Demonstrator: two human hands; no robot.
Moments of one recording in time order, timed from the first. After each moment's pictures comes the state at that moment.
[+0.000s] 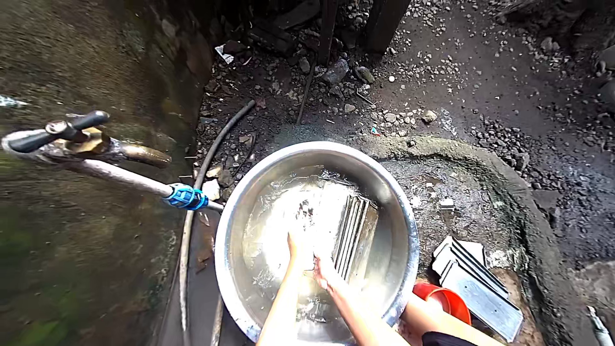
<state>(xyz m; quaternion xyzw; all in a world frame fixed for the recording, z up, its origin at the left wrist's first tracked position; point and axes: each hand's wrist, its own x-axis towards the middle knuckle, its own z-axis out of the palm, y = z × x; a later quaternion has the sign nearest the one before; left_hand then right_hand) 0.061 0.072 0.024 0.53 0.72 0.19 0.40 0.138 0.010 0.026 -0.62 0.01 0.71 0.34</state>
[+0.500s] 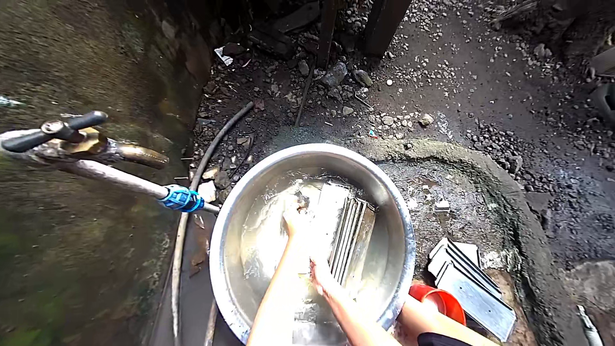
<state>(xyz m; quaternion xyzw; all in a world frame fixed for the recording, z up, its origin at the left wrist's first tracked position) 0.068 0.136 0.025 0.51 0.75 0.20 0.37 0.136 0.003 0.020 -0.64 -0.03 0.70 0.33</state>
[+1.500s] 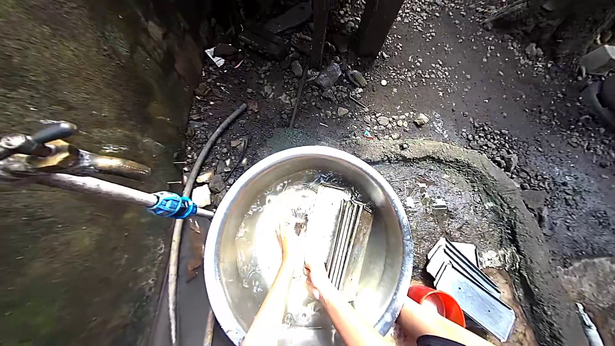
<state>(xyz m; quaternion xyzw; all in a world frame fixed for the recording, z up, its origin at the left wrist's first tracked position) 0.056 0.085 0.016 0.54 0.74 0.18 0.37 0.132 0.005 0.015 -0.65 -0.03 0.69 0.32</state>
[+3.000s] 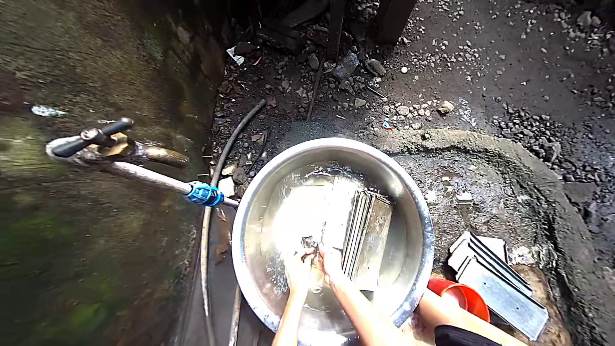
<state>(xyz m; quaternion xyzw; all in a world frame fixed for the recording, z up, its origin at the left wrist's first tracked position) 0.023 -0.012 0.020 0.51 0.76 0.19 0.36 0.115 0.007 0.017 -0.70 -0.04 0.63 0.33</state>
